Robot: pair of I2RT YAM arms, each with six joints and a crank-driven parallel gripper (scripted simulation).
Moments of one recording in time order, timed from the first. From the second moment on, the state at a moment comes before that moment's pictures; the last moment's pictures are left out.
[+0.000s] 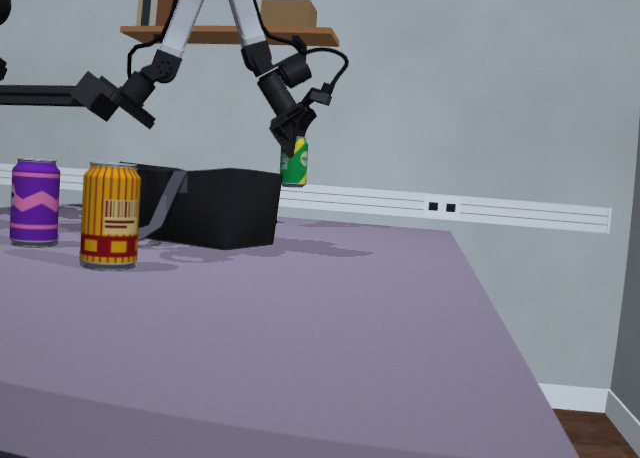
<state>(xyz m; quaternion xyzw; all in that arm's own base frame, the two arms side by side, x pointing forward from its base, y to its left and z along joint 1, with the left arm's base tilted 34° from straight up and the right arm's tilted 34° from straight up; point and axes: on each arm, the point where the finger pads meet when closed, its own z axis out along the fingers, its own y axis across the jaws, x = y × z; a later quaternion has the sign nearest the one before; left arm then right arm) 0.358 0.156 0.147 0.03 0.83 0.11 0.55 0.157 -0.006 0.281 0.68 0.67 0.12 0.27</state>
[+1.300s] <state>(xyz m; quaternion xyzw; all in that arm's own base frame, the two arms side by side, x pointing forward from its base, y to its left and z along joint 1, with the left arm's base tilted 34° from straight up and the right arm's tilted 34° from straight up) 0.333 0.146 0.195 0.03 0.83 0.11 0.55 0.157 -0.006 0.281 0.68 0.67 0.12 0.27</state>
